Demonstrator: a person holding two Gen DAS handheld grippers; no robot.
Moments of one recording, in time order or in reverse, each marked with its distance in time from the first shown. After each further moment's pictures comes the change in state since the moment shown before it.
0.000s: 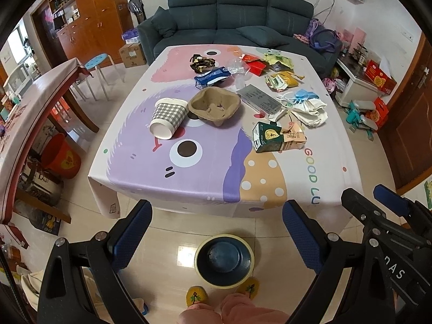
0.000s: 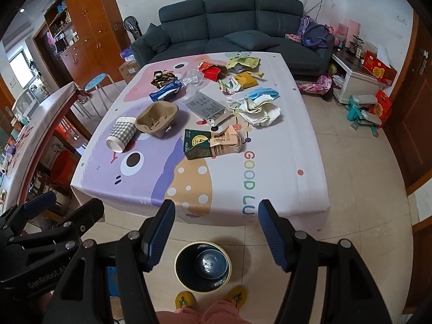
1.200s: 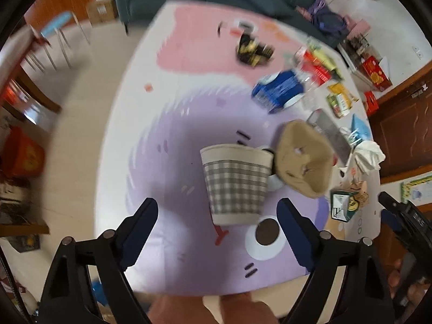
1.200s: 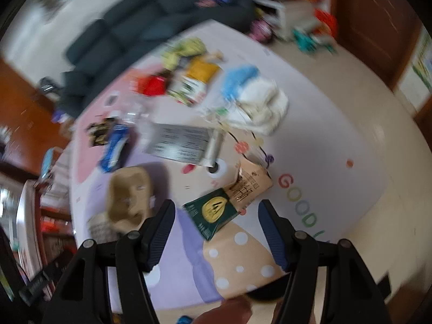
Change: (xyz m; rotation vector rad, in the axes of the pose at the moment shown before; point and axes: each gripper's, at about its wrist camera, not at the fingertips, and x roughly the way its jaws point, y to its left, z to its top) left arm 0.219 0.188 0.179 -0.027 0.326 -0.254; right arm 0.143 0.009 0.101 0.616 0.115 -0.131
